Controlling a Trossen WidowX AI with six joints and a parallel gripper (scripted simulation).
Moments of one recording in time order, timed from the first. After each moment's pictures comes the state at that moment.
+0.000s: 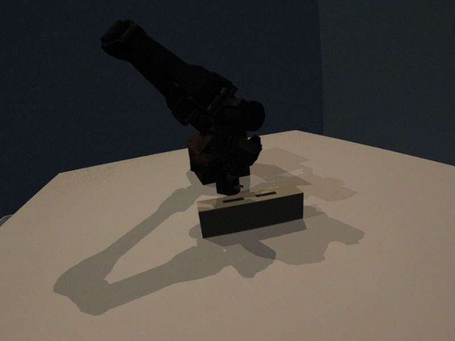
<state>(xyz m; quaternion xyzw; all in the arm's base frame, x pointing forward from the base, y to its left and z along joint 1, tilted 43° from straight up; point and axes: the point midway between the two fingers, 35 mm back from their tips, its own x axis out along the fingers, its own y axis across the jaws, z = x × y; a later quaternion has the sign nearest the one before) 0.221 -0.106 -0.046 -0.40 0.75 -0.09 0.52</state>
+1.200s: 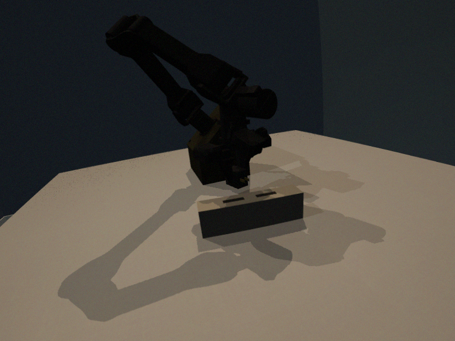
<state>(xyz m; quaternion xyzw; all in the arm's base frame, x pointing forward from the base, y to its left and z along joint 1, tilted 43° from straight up) 0.232 -0.078 -0.047 -0.30 0.73 -0.21 0.58</state>
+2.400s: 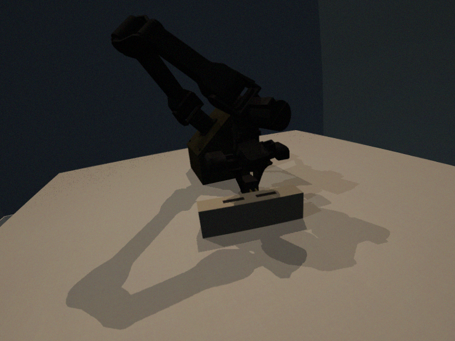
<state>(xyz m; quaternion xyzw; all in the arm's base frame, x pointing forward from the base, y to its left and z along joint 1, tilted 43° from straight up) 0.252 -0.080 -0.078 -0.18 0.68 -0.33 0.63</state>
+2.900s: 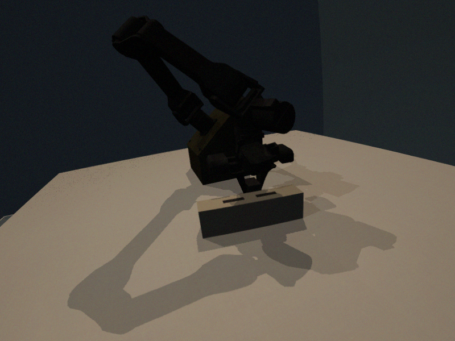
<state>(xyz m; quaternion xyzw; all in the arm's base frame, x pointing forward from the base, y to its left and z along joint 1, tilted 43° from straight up) 0.270 -0.084 -0.078 -0.17 0.67 -0.34 0.63</state>
